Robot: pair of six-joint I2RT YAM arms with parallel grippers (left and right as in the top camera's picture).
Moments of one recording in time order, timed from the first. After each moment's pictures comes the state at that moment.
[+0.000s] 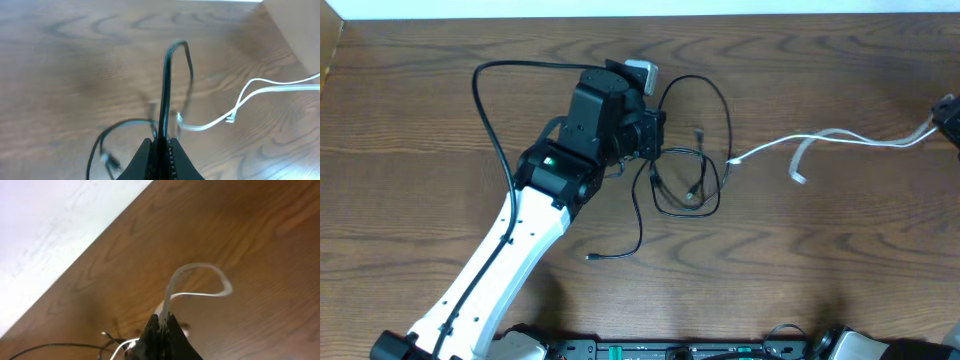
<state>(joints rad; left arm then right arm) -0.47 1.40 1.26 -0.51 0.21 -0.33 -0.52 1.41 1.53 -0.97 -0.43 0.31</state>
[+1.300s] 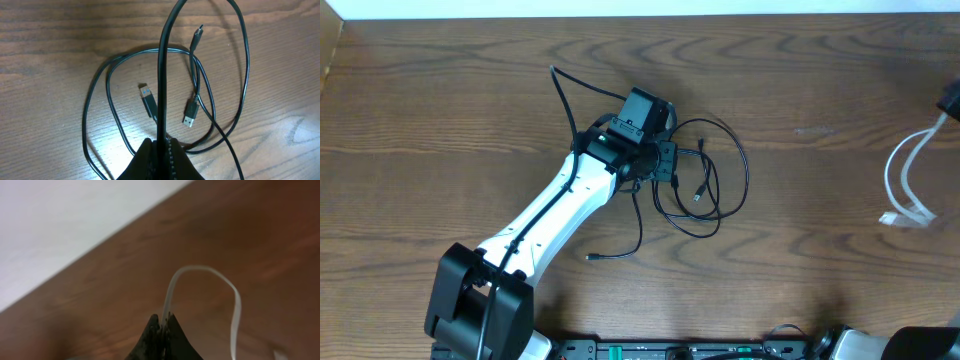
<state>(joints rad) -0.53 1.67 1.26 -0.66 0.18 -0.36 -0.50 1.47 1.54 -0.82 -0.29 0.23</state>
